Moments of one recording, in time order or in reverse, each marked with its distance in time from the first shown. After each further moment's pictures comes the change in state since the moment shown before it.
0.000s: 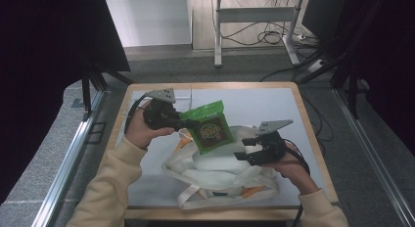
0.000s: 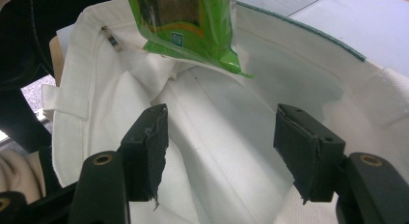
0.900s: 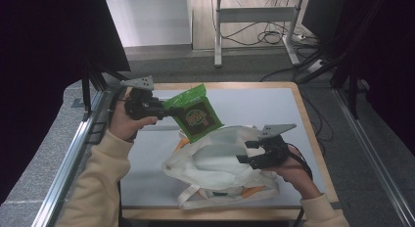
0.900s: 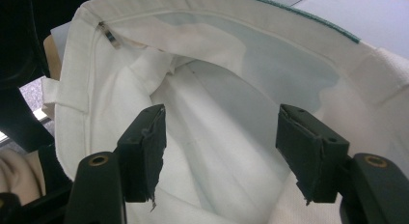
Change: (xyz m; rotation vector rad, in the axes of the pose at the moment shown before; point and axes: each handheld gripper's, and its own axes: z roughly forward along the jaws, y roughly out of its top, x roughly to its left) left arm 0.022 -0.005 -0.044 -0.103 0.055 -0.065; right arm 0.007 -0.008 -0.006 0.001 -0.029 0.012
